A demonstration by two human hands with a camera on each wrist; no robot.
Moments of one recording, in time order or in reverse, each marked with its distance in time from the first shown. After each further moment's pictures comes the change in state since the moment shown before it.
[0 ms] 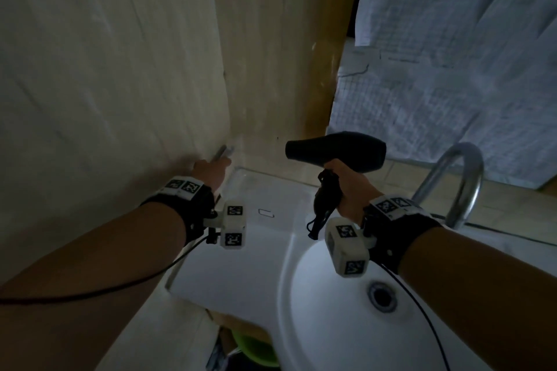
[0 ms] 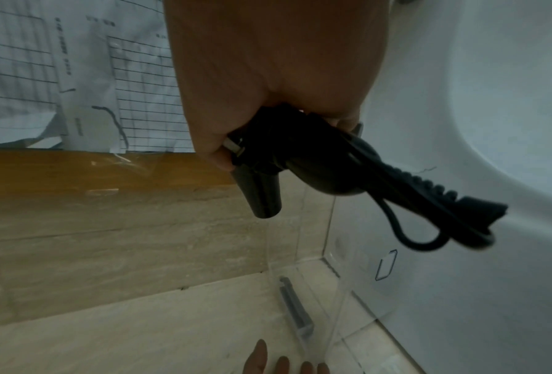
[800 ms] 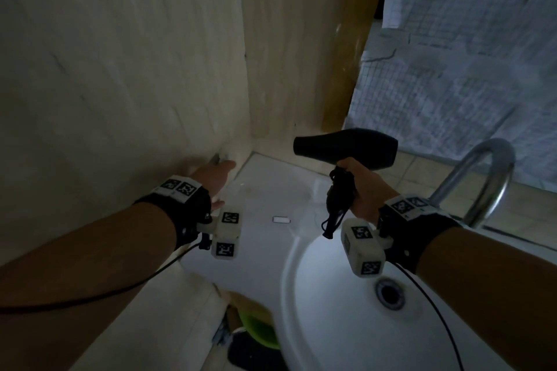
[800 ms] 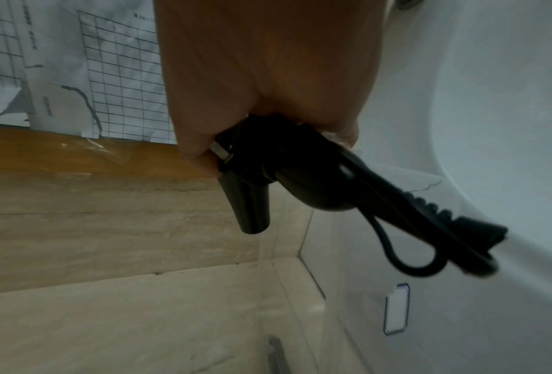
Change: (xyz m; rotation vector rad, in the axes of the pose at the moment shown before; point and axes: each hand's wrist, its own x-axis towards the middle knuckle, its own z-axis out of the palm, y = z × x) left_hand -0.020 -0.042 -0.011 -0.170 -0.020 -0.251; right_hand 0.020 0.021 -0.018 0.051 -0.173 0.063
